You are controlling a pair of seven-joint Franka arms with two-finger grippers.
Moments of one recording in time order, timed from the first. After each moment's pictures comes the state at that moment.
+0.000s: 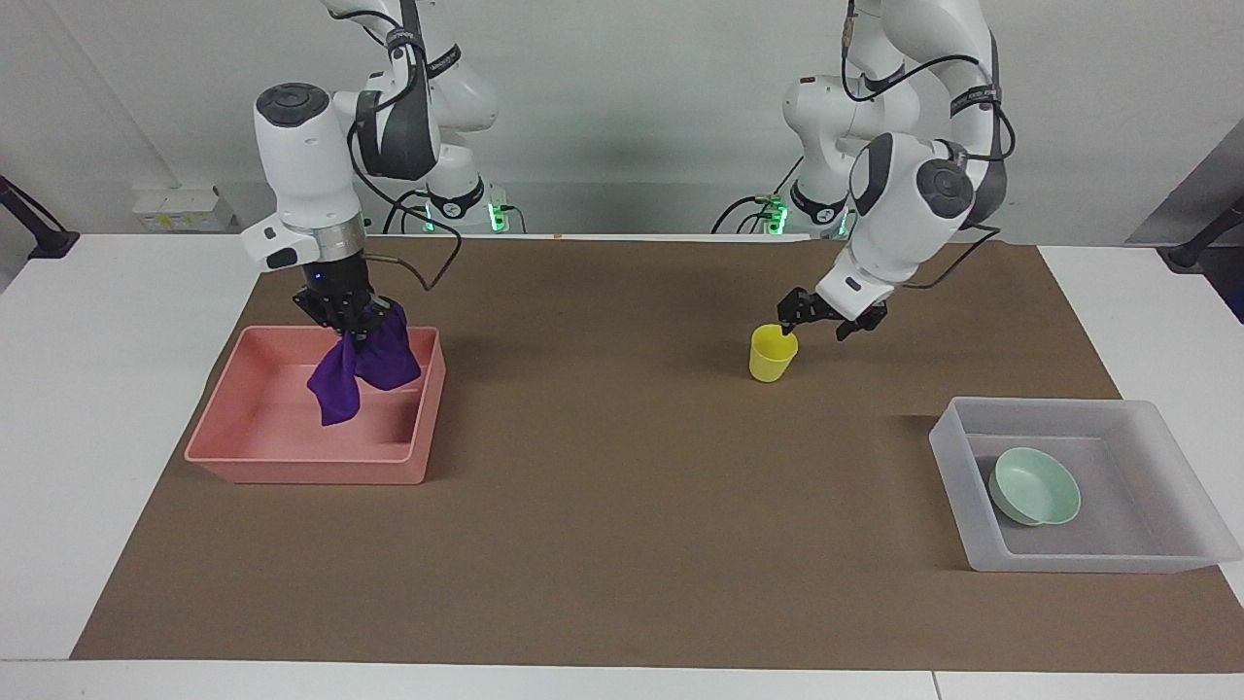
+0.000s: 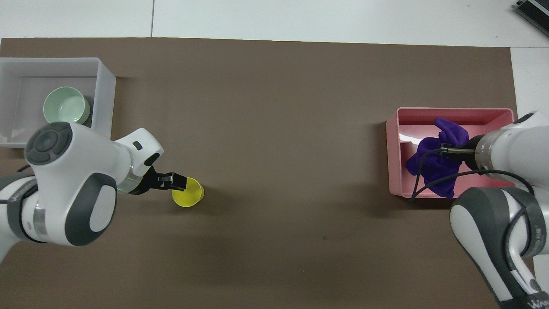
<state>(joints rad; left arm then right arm) -0.26 -0.06 -0.05 -2.23 -0.20 2.08 -0.12 -0.10 -0.12 0.08 -2.16 -0.13 2.21 0.22</state>
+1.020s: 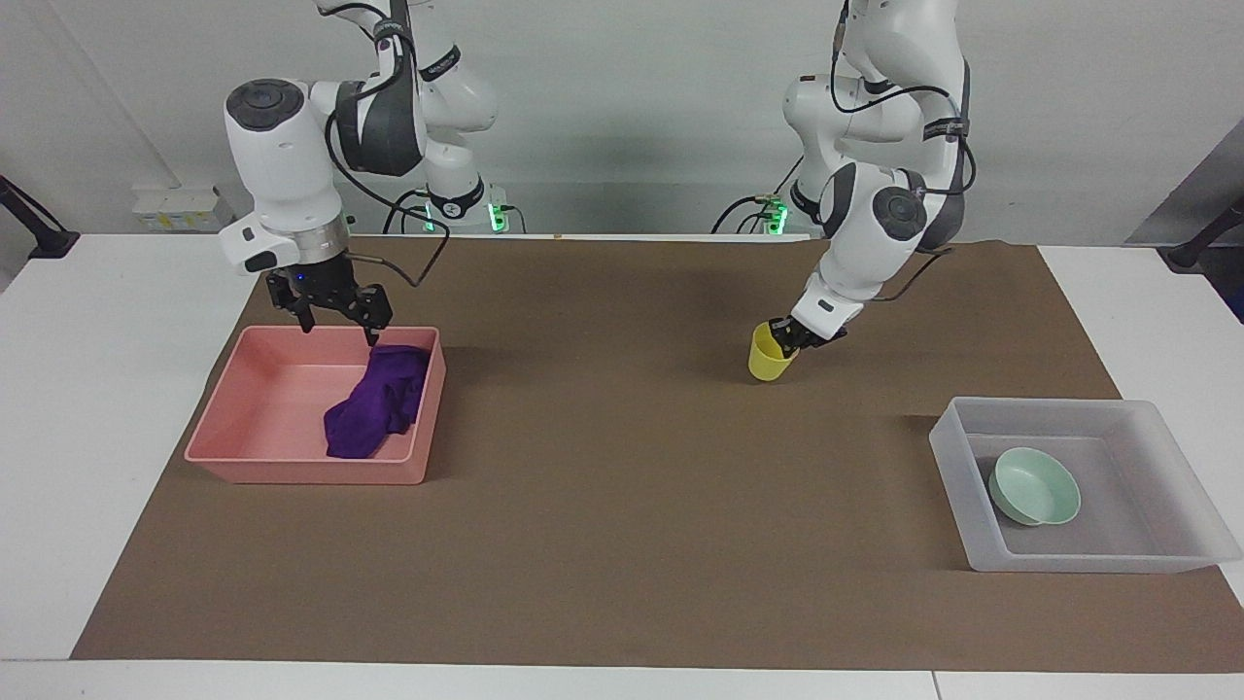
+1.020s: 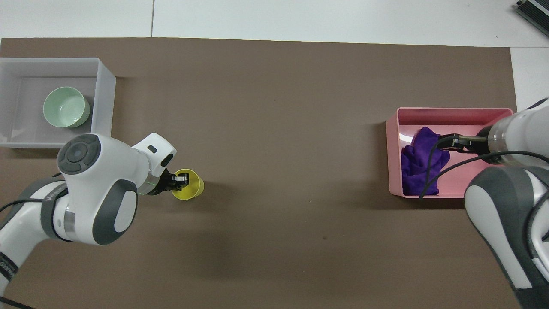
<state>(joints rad) -0.29 0.00 -0.02 -2.19 -0.20 2.14 -0.28 -0.11 -0.08 0.10 -1.97 -0.13 2.00 0.22</state>
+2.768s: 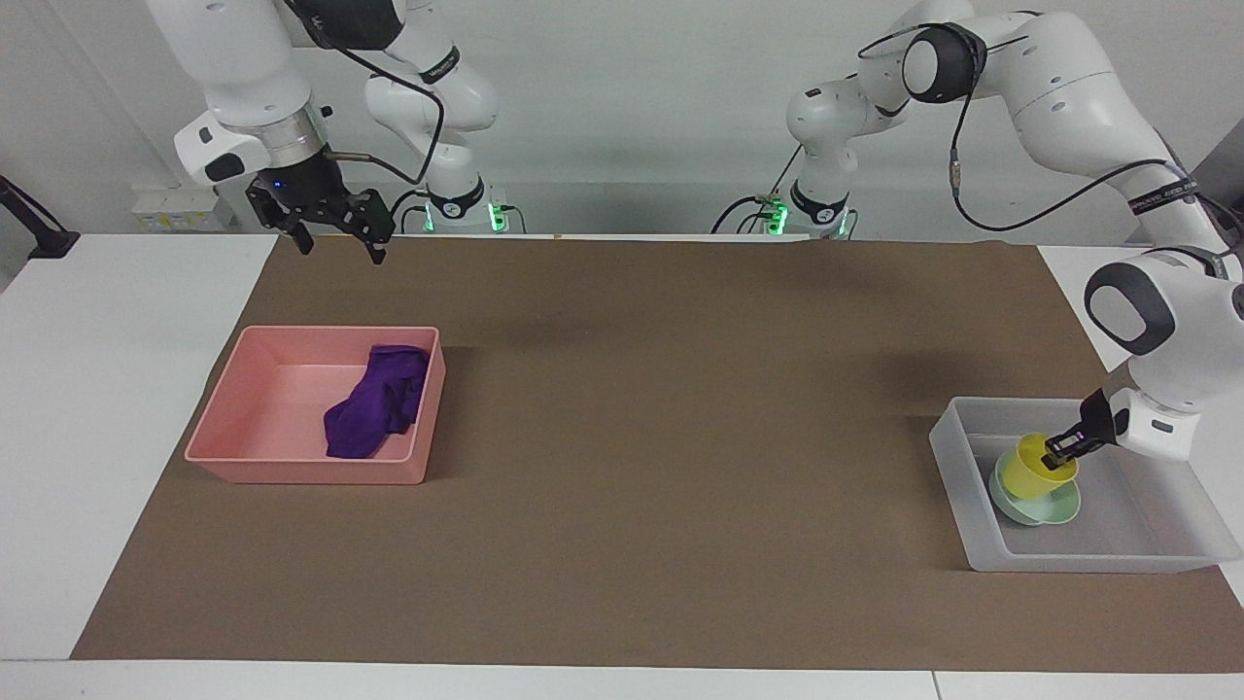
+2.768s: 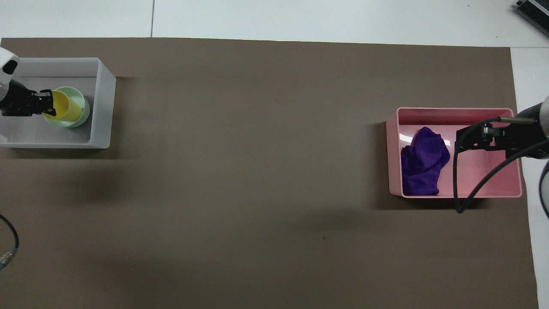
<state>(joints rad) 0.23 0.54 -0.02 -1.45 -0.03 1.98 -0.05 -0.06 -0.02 0.11 -1.58 -0.01 1.51 0.19</state>
